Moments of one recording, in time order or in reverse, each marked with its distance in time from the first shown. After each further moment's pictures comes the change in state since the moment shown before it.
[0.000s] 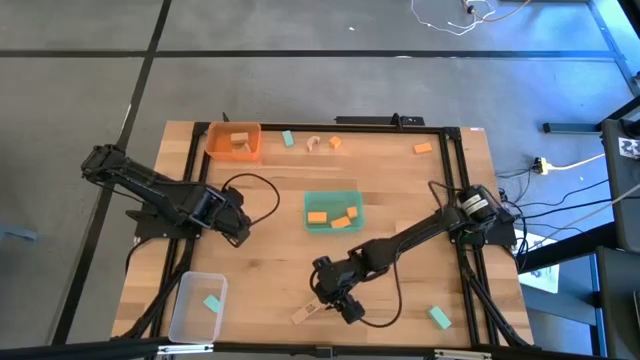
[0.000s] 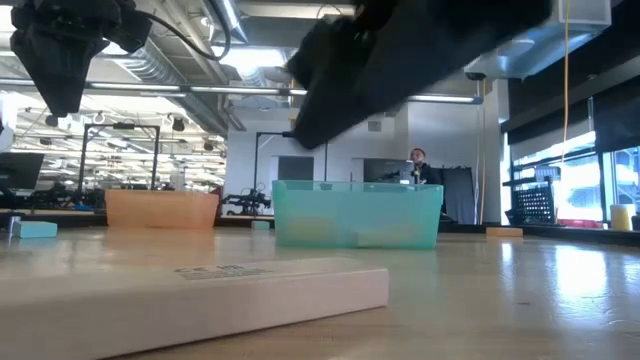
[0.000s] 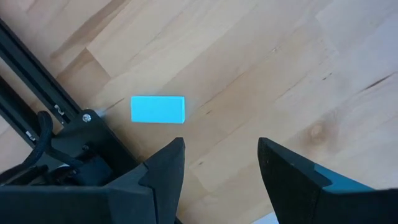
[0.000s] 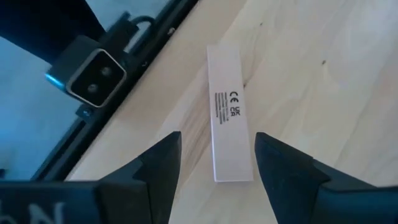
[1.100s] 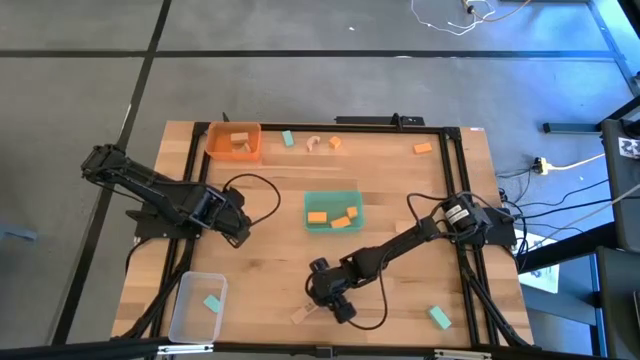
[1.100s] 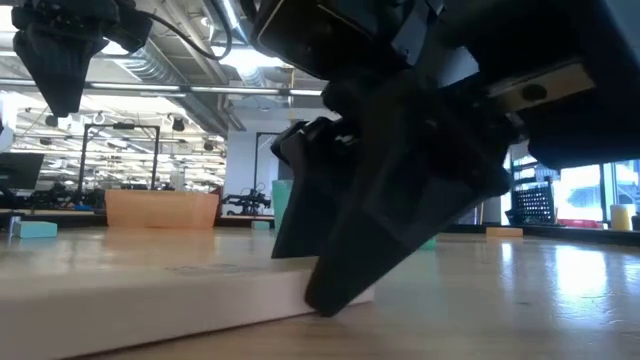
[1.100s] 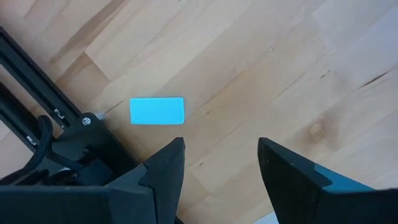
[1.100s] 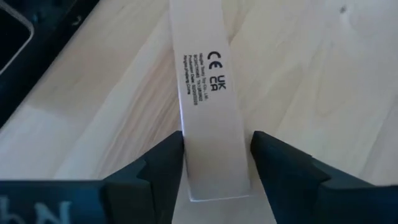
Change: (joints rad) left arm 0.000 0.000 0.000 0.005 0.000 0.026; right arm -0.002 0.159 0.003 0.077 0.103 0.007
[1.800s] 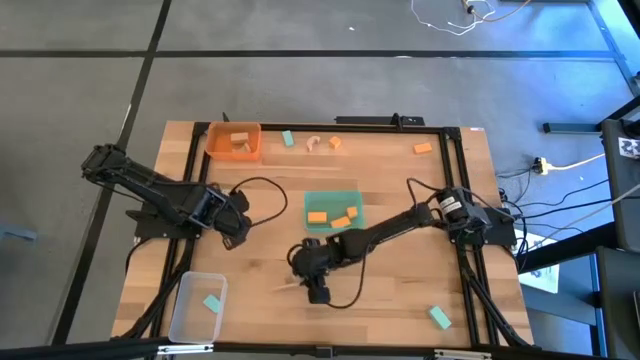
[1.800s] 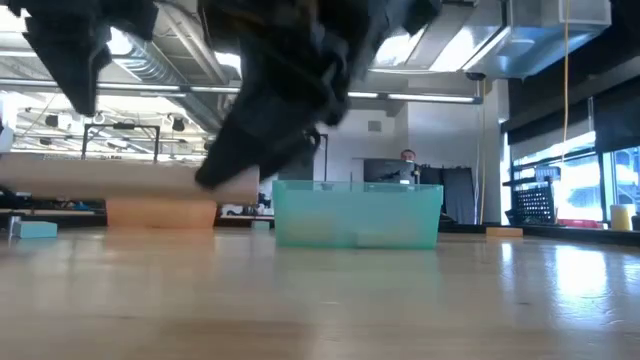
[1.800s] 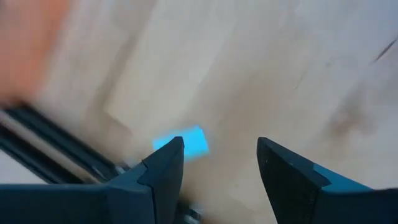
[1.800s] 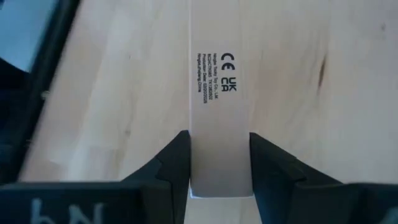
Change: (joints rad) left arm -0.012 0.000 0.000 0.015 -0.109 0.364; right arm -0.121 0.001 0.193 -0.138 -0.010 0.261
